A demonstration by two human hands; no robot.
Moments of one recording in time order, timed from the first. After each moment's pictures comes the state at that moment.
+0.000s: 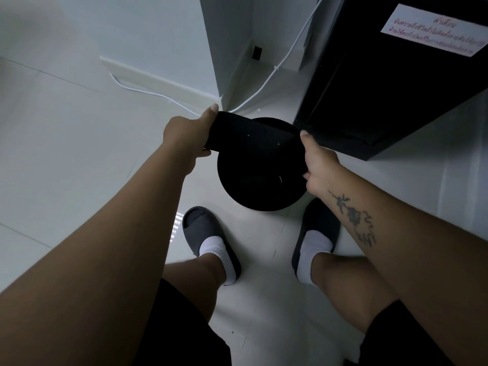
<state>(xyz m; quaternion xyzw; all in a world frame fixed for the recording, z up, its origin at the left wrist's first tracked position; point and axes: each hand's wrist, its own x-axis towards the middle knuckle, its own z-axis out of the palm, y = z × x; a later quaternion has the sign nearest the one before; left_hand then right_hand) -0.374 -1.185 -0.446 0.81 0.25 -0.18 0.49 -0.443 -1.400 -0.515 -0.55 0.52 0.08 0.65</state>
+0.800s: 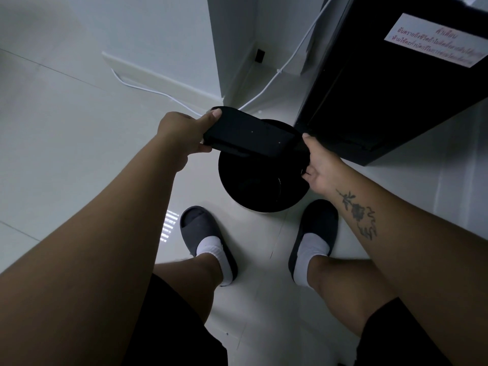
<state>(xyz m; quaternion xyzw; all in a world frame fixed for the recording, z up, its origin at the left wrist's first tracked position) -0.376 -1.171 -0.440 0.80 0.20 -0.21 0.53 -0.440 -1.412 -0.522 -0.55 0.46 0.13 0.68</state>
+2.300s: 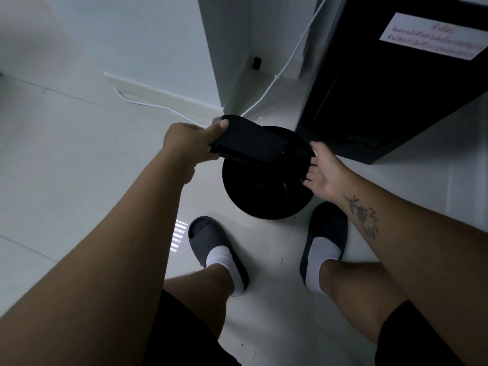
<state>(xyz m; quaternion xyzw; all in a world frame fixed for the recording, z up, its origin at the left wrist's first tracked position) -0.376 -1.179 -0.432 0.78 0.19 -0.19 0.56 -0.446 -1.412 -0.515 -0.48 0.43 0.17 0.74</state>
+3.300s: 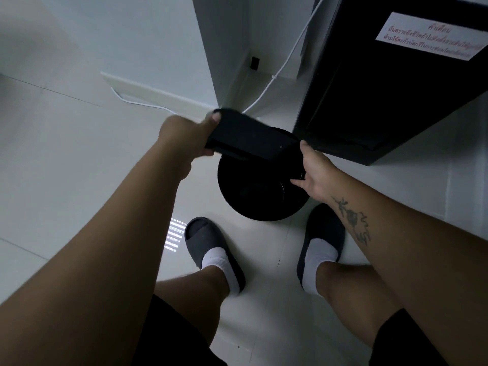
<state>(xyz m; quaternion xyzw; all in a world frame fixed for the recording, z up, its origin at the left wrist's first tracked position) -0.368 -1.185 -0.436 0.80 0.20 -0.19 0.54 -0.434 -1.408 -0.528 -0.54 0.43 0.15 0.70</state>
